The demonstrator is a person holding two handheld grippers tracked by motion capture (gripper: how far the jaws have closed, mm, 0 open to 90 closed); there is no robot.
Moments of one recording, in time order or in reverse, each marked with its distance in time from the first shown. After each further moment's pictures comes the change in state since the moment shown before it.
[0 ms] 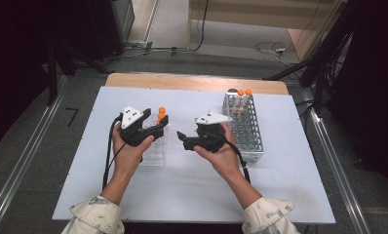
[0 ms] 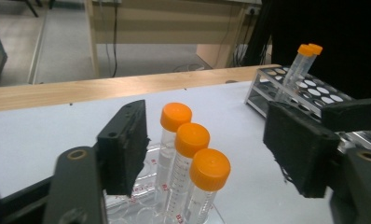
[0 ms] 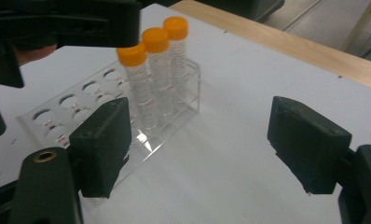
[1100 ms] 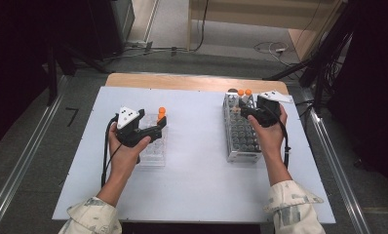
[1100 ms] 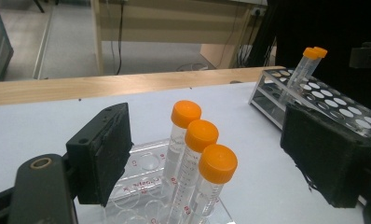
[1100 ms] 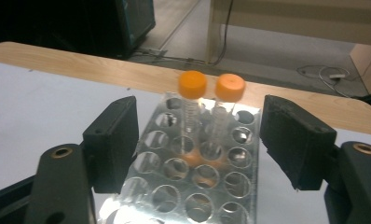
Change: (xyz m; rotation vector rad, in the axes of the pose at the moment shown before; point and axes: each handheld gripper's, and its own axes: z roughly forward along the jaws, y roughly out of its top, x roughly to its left) left arm 0.004 0.001 -0.007 0.009 0.009 -0.015; right arm -0.154 -0.012 -0.046 -0.088 -0.432 0.197
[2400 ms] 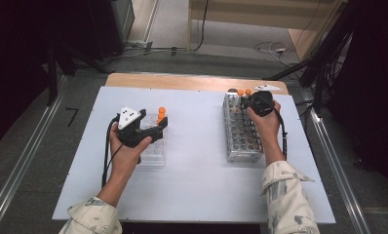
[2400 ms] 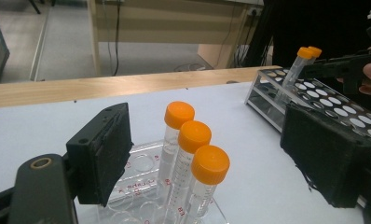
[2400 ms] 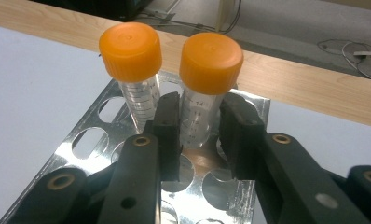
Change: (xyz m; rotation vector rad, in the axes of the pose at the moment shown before) left arm -0.003 0.000 0.001 -0.001 -0.011 0.006; right arm -0.028 -0.004 0.068 0.142 0.062 -0.055
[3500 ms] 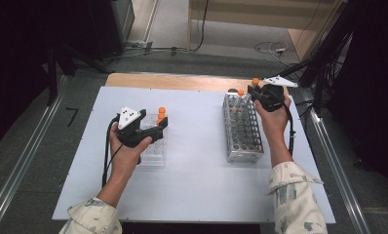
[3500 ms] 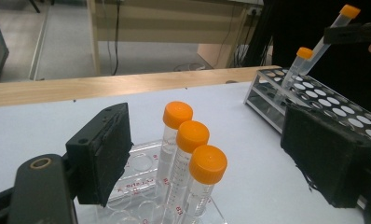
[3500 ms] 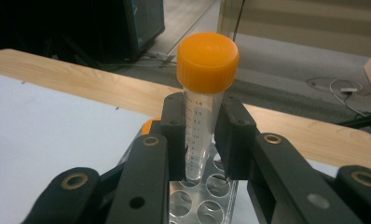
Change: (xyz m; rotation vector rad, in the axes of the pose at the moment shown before) left arm -0.001 0.001 -0.001 0.001 -0.002 -0.005; right arm 0.001 0.027 -0.051 -0.166 -0.003 0.007
